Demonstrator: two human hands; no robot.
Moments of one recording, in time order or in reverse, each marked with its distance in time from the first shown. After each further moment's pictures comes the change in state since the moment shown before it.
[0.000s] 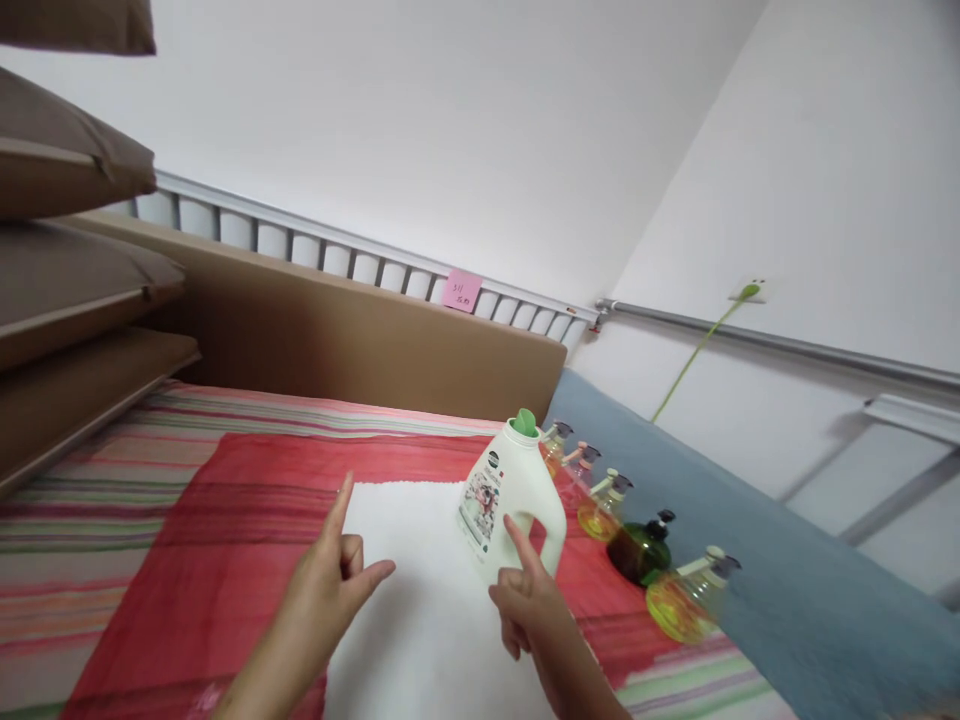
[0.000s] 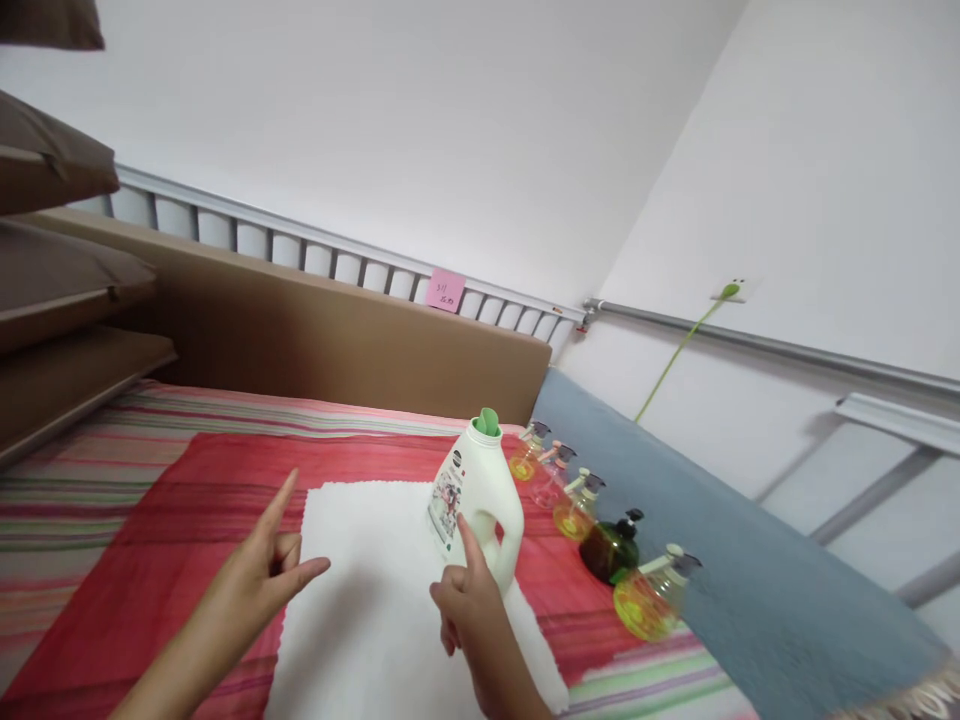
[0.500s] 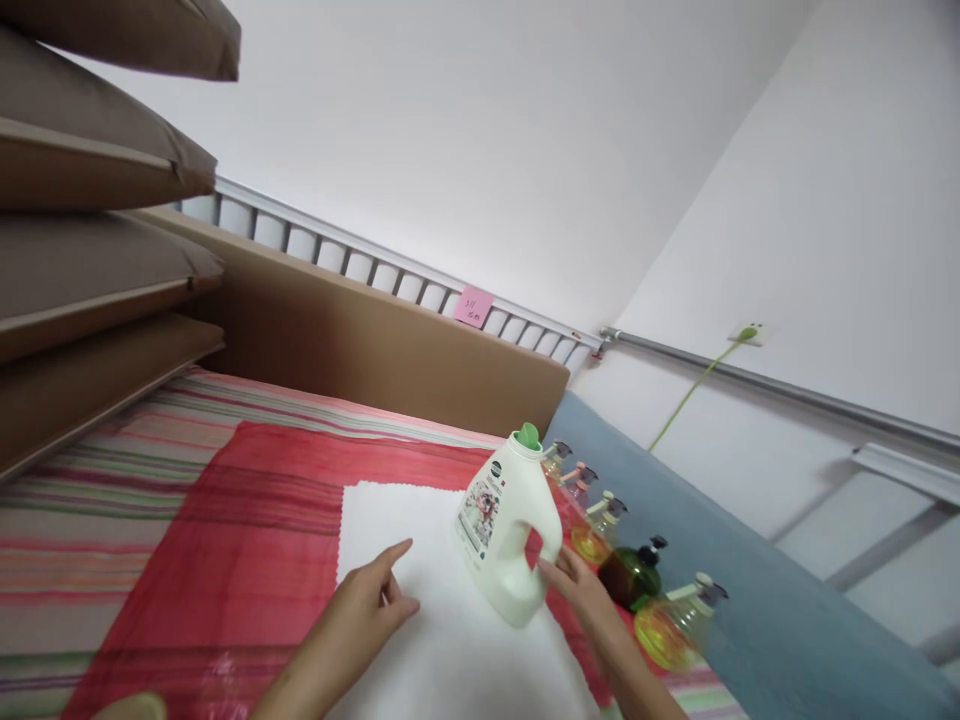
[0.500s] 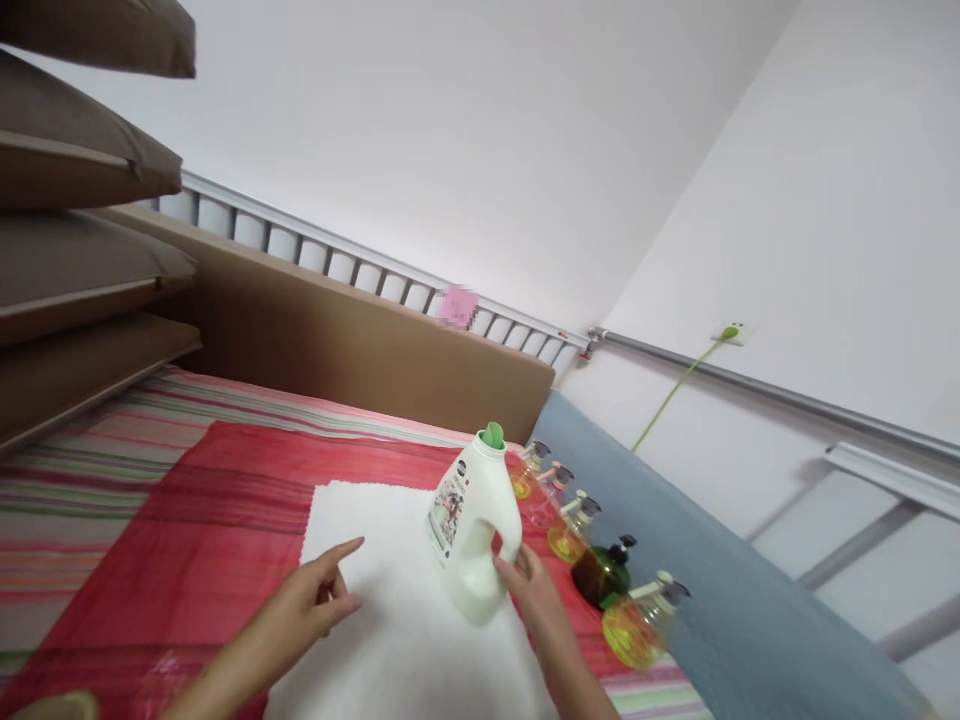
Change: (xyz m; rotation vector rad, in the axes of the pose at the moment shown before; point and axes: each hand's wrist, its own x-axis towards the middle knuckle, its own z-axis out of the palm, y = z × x) left_hand -0.020 -0.032 0.023 0.019 -0.301 -0.124; right_hand 0.023 -0.001 -0.086 -0.211 0.294 -0.019
